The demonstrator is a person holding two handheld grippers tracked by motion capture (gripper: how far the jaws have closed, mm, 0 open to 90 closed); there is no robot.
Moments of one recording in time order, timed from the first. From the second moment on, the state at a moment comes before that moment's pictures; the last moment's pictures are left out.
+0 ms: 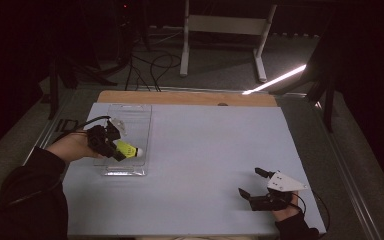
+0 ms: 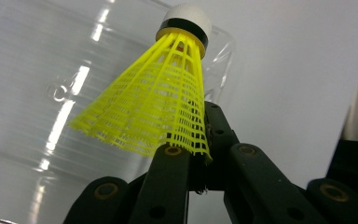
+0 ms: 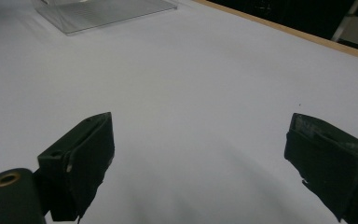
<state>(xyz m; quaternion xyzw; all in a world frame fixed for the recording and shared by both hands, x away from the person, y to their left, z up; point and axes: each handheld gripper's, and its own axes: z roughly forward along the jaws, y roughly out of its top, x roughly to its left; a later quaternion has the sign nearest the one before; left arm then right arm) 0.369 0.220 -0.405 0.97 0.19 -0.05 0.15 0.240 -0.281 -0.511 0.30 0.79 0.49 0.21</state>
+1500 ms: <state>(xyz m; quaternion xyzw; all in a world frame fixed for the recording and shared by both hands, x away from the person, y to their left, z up) 0.386 0.211 -0.427 0.96 0.24 -0.05 0.13 0.241 -0.282 -0.511 0.31 0.79 0.49 0.21</state>
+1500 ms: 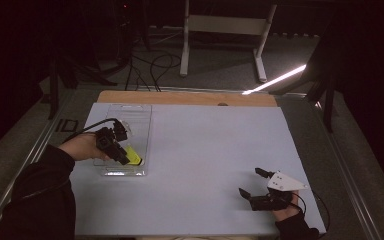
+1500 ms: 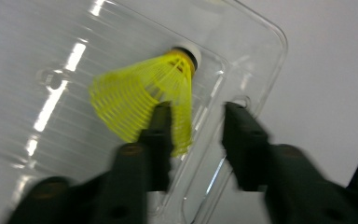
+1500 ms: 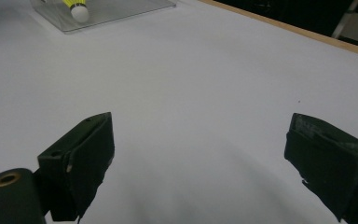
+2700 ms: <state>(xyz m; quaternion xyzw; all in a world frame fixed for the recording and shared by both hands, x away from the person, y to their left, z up) 0.378 0.178 -0.400 0.95 0.24 -0.03 0.19 0.240 -0.282 -0.511 0.31 0.79 0.49 0.21</state>
